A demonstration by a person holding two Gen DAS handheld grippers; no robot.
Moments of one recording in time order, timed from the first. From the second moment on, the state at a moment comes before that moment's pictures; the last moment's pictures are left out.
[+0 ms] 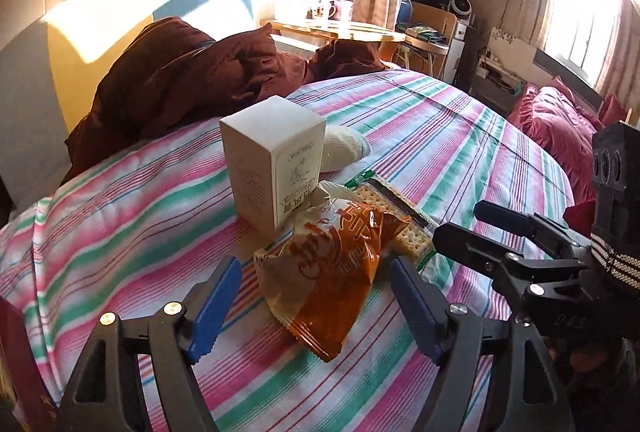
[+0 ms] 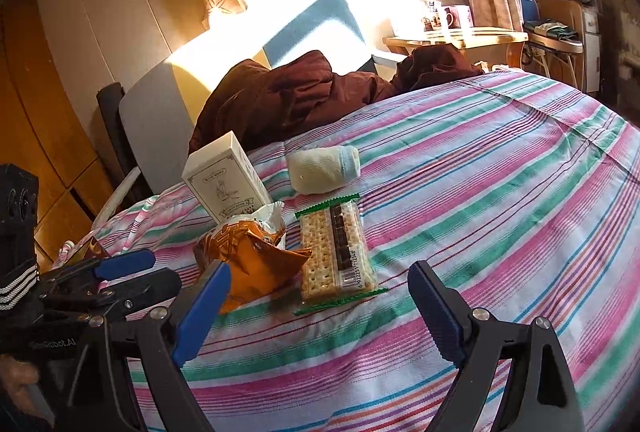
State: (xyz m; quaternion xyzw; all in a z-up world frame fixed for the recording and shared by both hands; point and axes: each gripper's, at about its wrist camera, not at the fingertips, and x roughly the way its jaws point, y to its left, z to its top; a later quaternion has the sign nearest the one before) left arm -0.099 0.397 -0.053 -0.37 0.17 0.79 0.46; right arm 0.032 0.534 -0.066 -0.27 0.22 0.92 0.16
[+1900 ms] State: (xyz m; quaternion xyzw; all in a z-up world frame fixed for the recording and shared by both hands) left arm -0.038 0.271 -0.072 -0.38 0.10 0.83 0.39; right arm -0.006 0.473 -0.090 -0.42 0.10 0.89 0.12
